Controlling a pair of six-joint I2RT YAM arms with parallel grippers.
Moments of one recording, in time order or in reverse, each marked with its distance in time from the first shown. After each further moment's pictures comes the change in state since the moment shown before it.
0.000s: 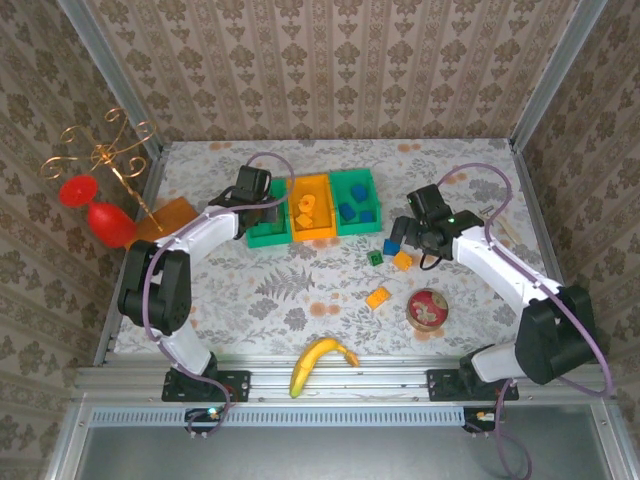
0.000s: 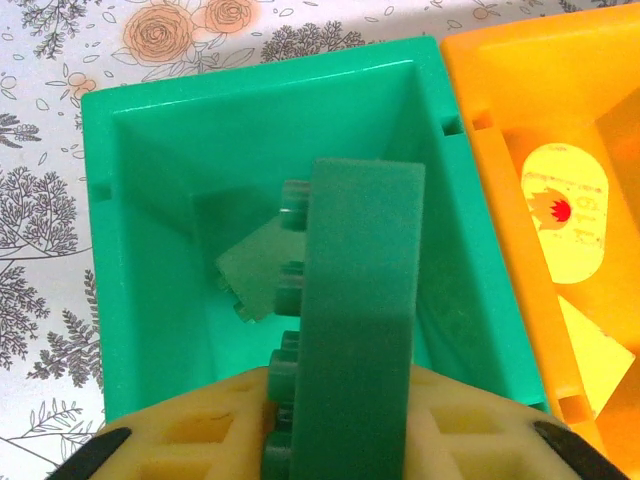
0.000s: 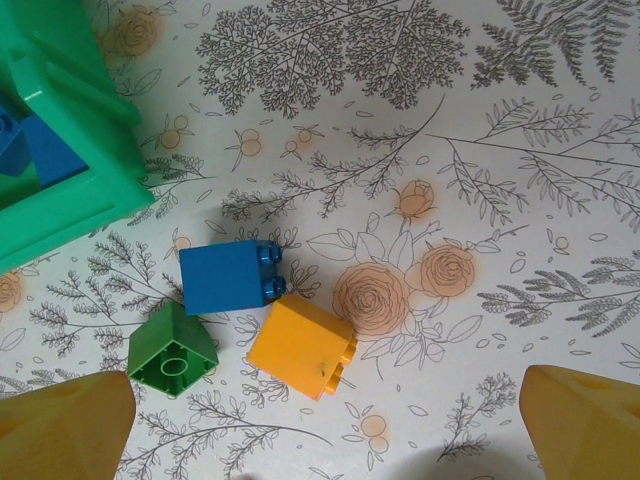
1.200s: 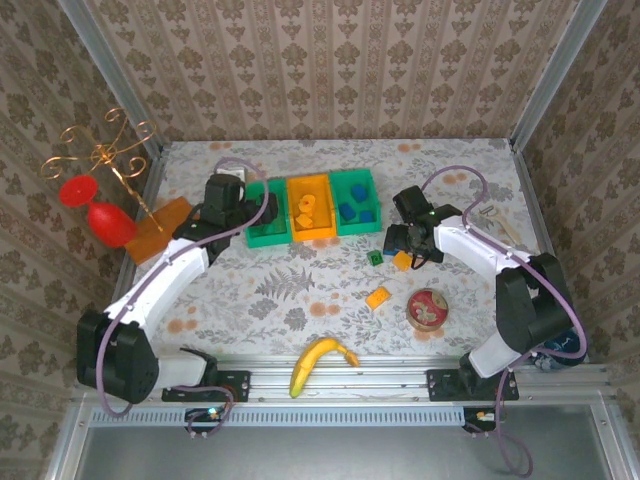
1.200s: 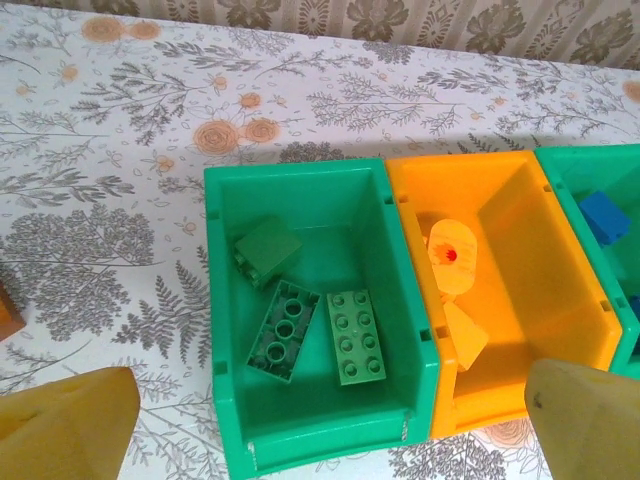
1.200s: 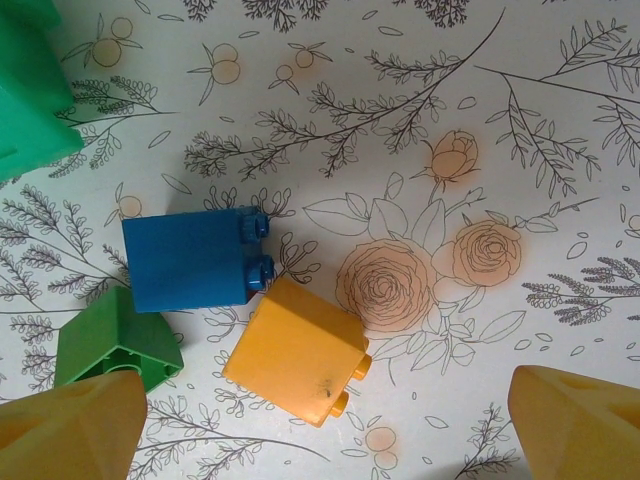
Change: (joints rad) left arm 0.000 -0.434 -0.187 0.006 -0.002 -0.072; right arm 0.017 0.172 0.037 -0.016 -0.029 -0.017
